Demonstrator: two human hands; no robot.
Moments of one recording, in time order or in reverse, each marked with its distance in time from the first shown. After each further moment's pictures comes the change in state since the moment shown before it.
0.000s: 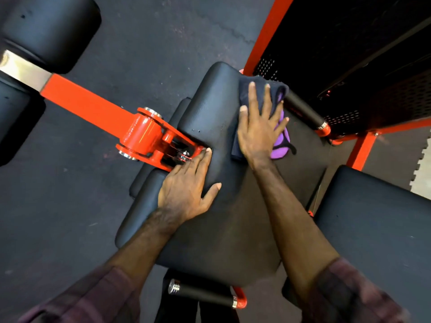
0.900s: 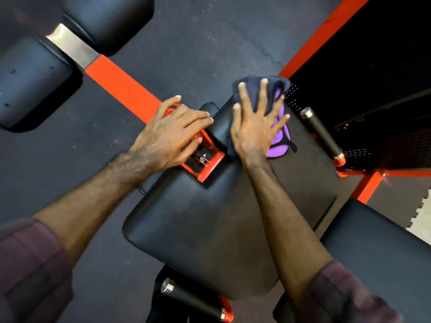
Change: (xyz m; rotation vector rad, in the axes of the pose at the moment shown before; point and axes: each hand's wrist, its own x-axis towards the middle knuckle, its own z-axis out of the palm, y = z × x) left_hand 0.056 -0.114 -0.072 0.102 0.222 0.257; right_hand -0.002 -0.077 0.020 -0.133 0.002 -0.210
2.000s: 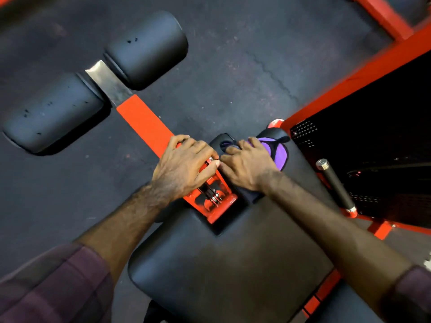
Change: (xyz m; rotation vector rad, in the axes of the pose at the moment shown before) left_hand 0.019 -0.025 0.010 -0.070 -0.061 -0.352; right_hand 0.057 -0.035 -0.011 -0.581 -0.497 -0.944
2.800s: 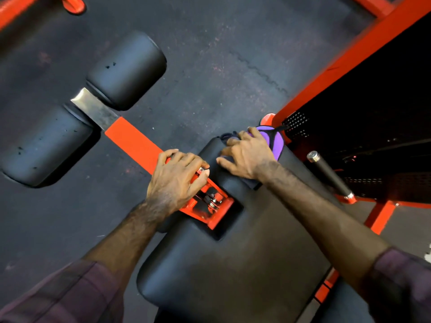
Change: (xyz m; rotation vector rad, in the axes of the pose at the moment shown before) left_hand 0.002 0.002 -0.004 -0.035 -0.051 -0.021; right_hand 0.013 0.039 -0.001 0.022 0.144 0.156
